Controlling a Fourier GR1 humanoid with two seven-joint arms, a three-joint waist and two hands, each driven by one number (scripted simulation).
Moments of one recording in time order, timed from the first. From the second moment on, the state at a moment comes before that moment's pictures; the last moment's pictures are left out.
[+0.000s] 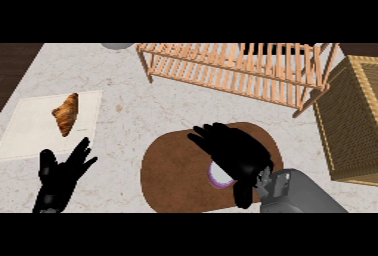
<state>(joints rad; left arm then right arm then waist) 0.10 0.32 -0.10 -1.40 0.20 0.09 0.23 -0.47 -0.28 0.64 -1.70 0.64 0.61 0.43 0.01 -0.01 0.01</state>
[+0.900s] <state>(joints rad) 0.11 0.28 -0.08 -1.43 0.14 0.07 0.23 -0.39 -0.21 0.65 -1.57 0.83 0.59 0.34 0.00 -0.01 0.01</state>
